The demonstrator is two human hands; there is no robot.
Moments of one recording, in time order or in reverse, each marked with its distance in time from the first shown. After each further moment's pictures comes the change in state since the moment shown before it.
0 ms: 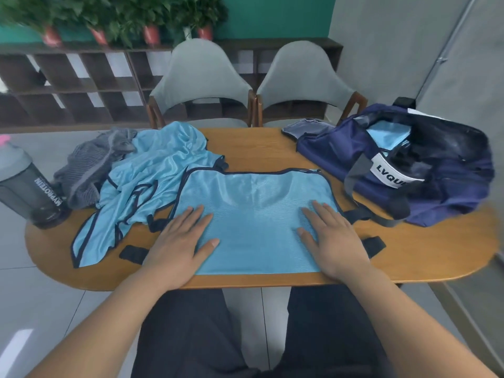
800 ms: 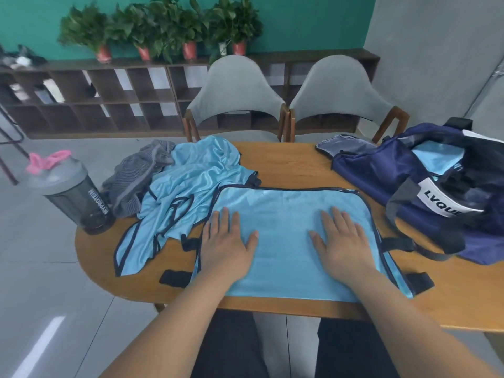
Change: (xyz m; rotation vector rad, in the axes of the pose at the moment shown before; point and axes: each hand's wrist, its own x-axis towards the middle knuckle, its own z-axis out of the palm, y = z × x) left_hand 0.056 0.024 0.012 0.020 0.064 -0.351; right_hand 0.059 -0.040 0.016 -0.026 -0.023 0.073
